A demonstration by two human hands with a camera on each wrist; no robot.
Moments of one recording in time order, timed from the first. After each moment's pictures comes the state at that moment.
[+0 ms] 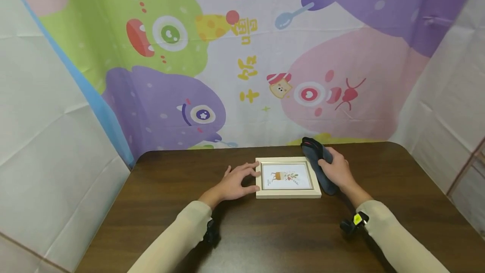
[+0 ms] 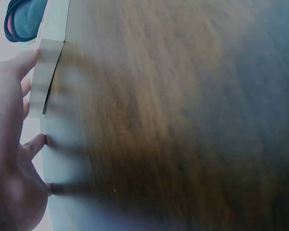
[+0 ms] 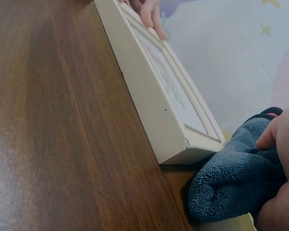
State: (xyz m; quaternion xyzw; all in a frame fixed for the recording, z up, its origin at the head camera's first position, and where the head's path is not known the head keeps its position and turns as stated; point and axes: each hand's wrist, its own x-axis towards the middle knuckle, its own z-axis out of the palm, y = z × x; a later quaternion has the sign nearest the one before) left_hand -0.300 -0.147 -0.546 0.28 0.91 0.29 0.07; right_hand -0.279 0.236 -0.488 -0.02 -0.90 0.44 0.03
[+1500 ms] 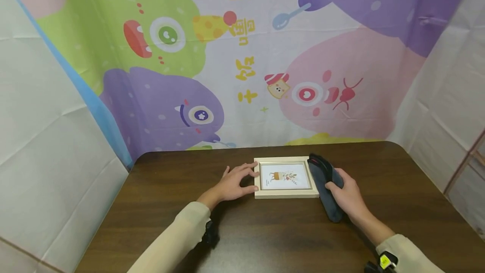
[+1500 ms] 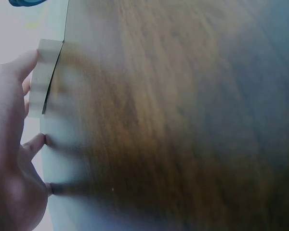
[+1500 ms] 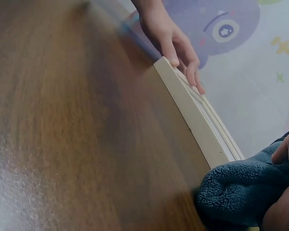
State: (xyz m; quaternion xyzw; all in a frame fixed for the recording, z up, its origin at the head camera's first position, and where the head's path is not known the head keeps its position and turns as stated) left_hand -0.302 -0.147 -0.549 0.28 0.91 0.29 0.06; right_hand -0.200 0.238 -0.492 -0.05 -0.87 0.49 0.02
